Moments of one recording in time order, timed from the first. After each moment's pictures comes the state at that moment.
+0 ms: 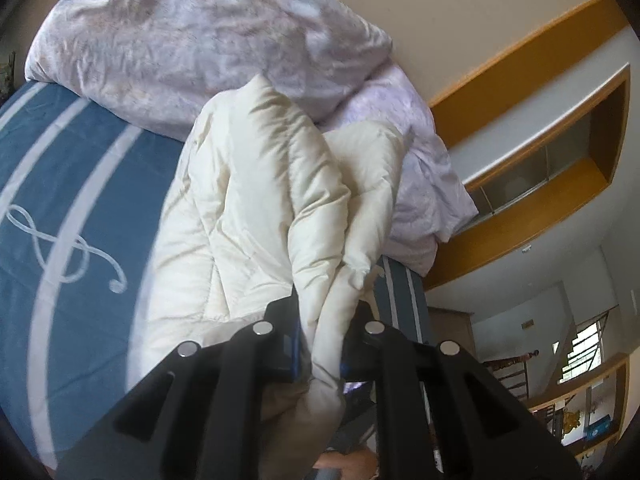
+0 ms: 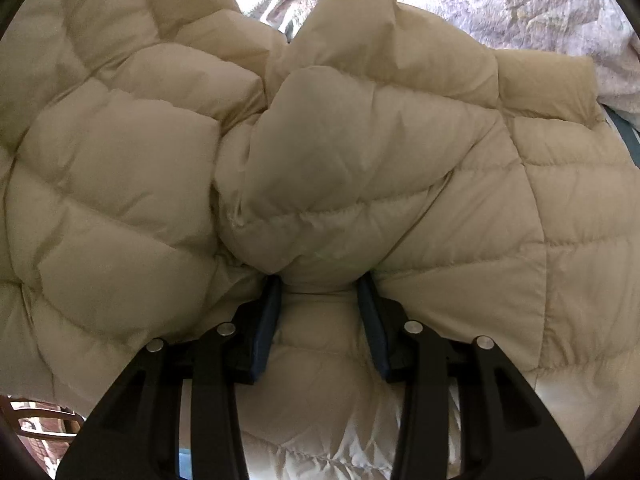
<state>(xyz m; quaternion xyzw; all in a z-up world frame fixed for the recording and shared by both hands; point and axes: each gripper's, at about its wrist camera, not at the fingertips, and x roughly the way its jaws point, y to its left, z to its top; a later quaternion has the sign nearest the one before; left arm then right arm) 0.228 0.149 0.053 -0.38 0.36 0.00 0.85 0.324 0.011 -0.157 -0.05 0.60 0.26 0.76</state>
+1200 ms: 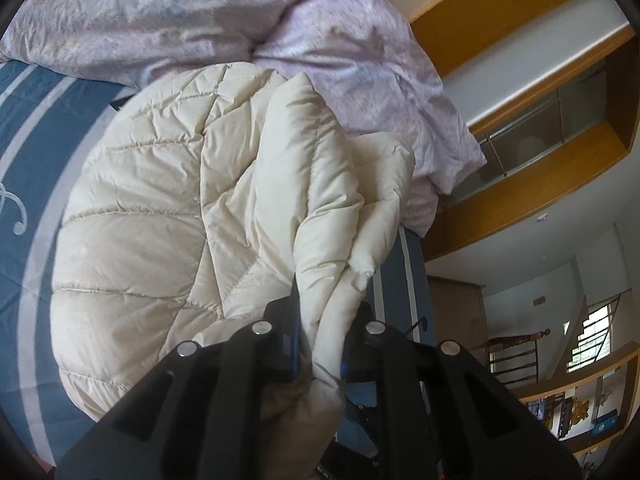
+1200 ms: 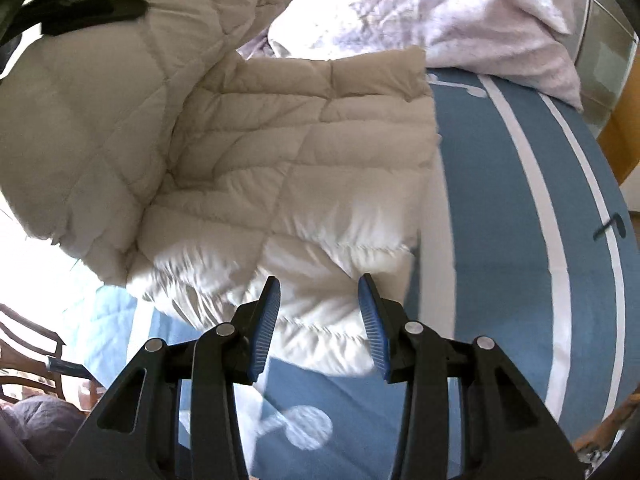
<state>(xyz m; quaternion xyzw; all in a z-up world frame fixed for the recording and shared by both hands) 0.309 0.007 0.016 -0.36 0.41 -0.01 0.84 0.280 -0.173 -0.106 -0.04 0.57 0.24 0.79</state>
